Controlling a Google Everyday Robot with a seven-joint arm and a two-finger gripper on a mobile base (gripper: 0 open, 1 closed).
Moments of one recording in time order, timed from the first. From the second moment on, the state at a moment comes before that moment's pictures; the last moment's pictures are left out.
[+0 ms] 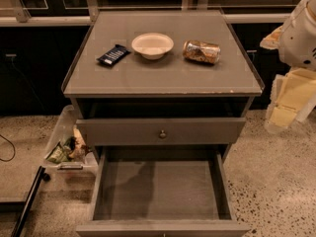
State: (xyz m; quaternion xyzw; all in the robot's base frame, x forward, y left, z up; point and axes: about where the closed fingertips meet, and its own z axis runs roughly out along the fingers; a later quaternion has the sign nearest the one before) arm 0.438 -0.217 0.976 -0.60 0.78 -0.03 0.16
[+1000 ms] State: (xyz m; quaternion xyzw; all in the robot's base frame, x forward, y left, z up) arm 0.489 -0.197 0.956 -0.63 0.76 -0.04 0.16
